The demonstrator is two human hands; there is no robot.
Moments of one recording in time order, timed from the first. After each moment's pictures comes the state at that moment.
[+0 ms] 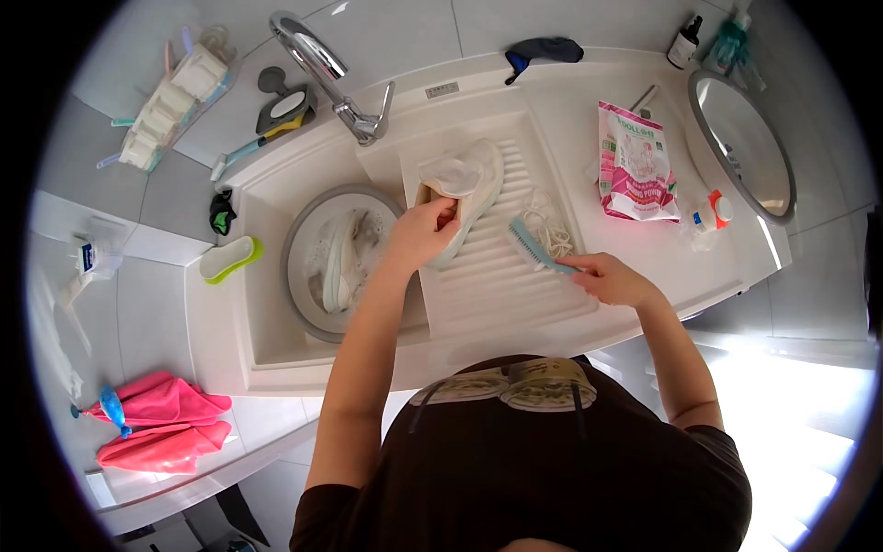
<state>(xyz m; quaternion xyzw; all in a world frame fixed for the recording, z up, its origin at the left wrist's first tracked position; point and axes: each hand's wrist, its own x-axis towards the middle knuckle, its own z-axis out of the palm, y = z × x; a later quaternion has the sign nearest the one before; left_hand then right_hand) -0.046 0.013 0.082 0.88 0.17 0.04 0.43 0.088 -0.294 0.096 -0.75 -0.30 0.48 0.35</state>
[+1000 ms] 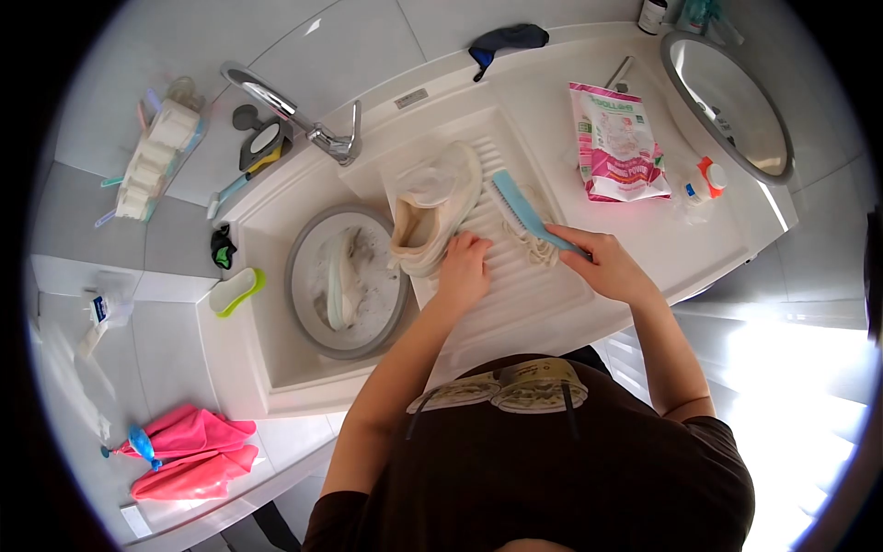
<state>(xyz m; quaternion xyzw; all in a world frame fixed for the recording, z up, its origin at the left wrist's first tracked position) -0.040 -0.066 0.010 0.96 0.06 0.14 0.25 0.072 -0.294 0.116 -0.78 -0.34 0.25 0.46</state>
